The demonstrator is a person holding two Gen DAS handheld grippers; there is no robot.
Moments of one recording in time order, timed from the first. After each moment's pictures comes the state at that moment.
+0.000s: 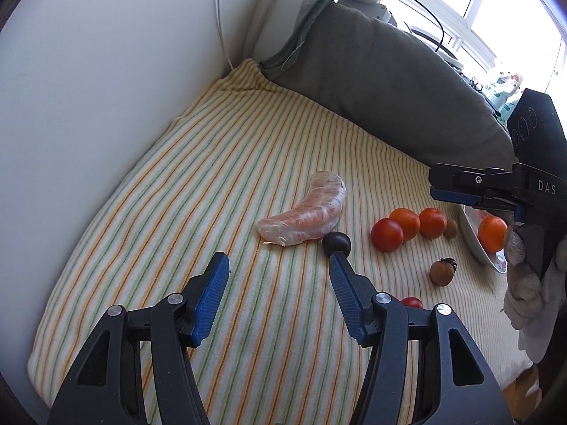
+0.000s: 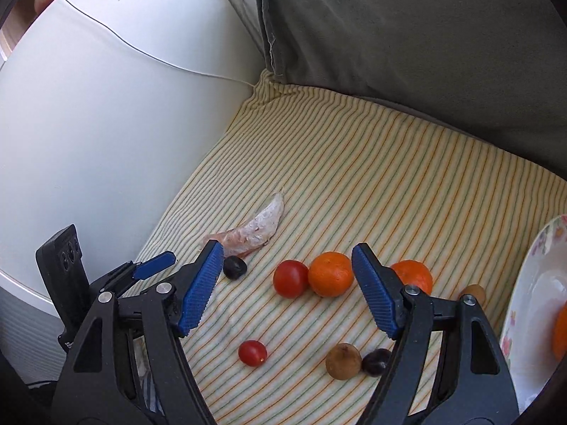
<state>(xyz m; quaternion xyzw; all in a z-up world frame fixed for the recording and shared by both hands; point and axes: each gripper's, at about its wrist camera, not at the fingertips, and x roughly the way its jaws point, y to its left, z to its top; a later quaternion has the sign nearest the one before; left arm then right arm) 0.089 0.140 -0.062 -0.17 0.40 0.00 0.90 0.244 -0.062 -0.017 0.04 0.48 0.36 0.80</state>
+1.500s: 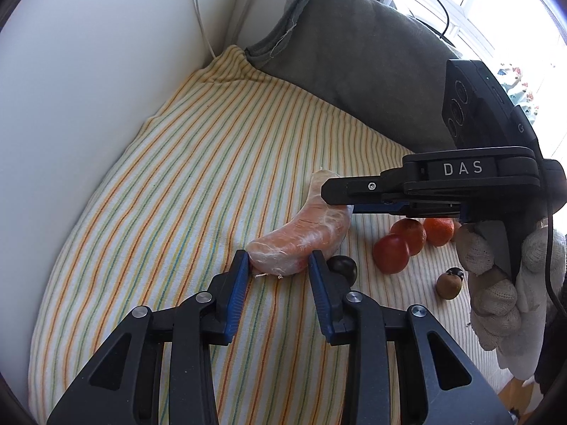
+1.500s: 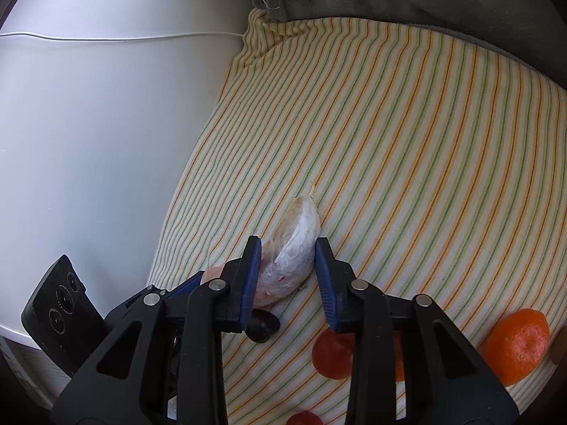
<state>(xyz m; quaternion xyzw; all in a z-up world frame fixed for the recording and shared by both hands) 0.129 0.145 -0.062 -0.16 0.42 -0.03 0.89 0.303 0.026 -0.083 0.10 0.58 0.37 0.73</state>
